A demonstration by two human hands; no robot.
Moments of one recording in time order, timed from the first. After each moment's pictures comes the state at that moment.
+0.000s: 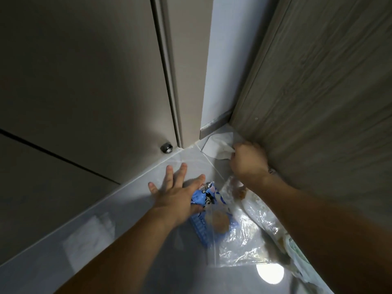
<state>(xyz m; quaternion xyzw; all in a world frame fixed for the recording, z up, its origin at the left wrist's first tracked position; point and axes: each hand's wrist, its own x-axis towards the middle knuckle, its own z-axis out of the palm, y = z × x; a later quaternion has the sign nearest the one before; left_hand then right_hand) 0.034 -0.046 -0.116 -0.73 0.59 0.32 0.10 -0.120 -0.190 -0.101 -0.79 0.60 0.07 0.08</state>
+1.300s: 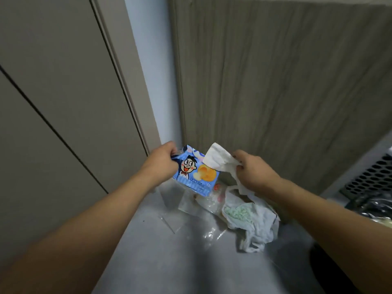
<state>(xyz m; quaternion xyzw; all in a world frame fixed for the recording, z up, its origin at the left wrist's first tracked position) -0.049 -0.021 0.137 -0.71 0.63 0.20 -0.25 -0.297 -0.028 0.148 -0.76 0.59 -0.14 0.23</state>
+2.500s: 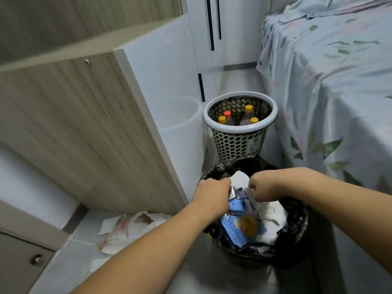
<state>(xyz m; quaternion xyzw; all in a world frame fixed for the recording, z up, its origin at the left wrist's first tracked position) -0.496 0.041 0.120 -0.39 0.92 0.04 0.03 -0.652 0.077 0.145 -0.65 0.70 0.18 0.25</state>
